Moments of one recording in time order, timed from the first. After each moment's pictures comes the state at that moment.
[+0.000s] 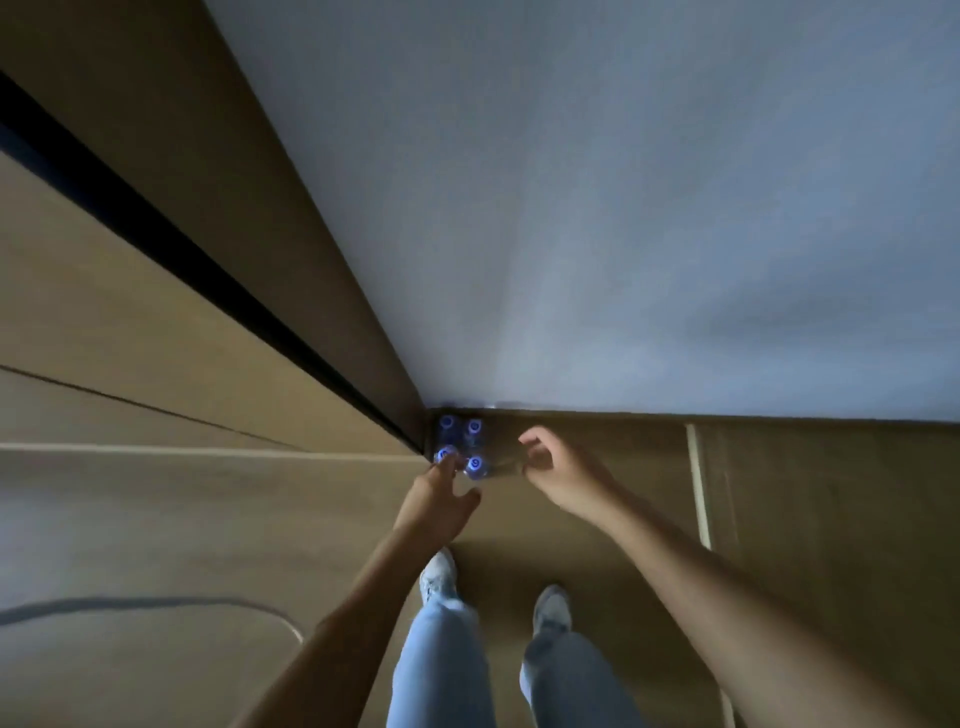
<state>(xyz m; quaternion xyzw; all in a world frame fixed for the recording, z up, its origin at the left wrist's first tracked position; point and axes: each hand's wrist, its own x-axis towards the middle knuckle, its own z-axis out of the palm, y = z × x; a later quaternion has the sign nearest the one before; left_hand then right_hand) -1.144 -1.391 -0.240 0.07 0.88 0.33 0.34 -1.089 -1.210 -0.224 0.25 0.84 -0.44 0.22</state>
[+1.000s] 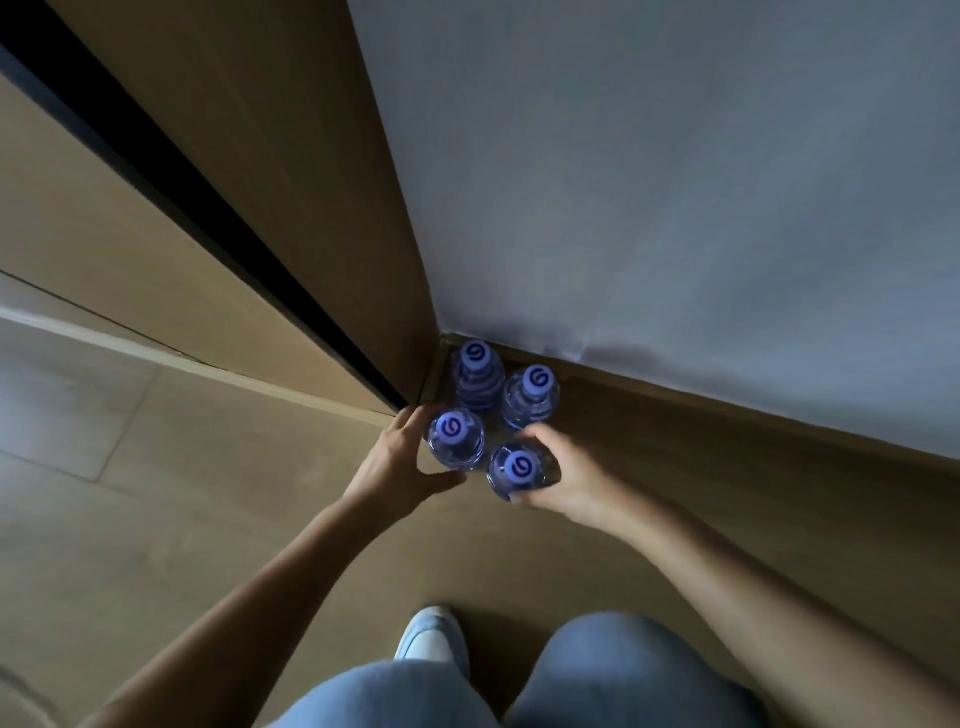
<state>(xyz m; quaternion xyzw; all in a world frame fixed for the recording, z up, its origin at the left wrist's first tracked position) -1.214 -1.436 -0.794 0.14 0.91 0.33 0.18 -1.165 -1.212 -0.792 0.08 0.82 -0.49 0.29</state>
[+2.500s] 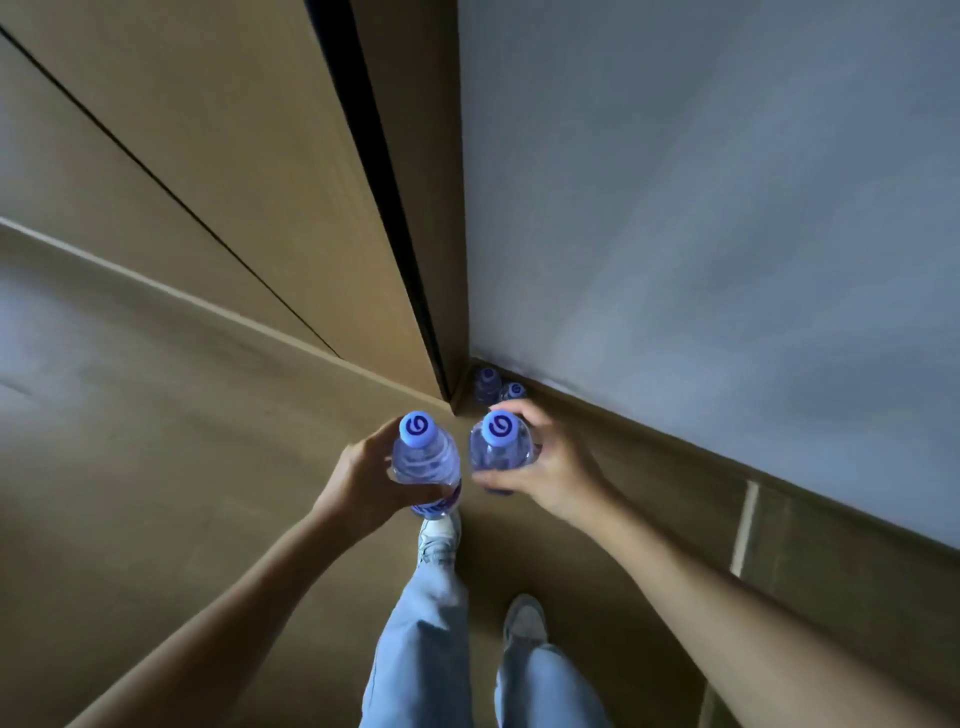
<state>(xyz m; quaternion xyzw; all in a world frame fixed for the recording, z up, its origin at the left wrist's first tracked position) -1.086 -1.482 -0.334 -0.01 0.84 0.50 0.21 -1.084 -1.256 -0.331 0.04 0.81 -0.55 0.18</state>
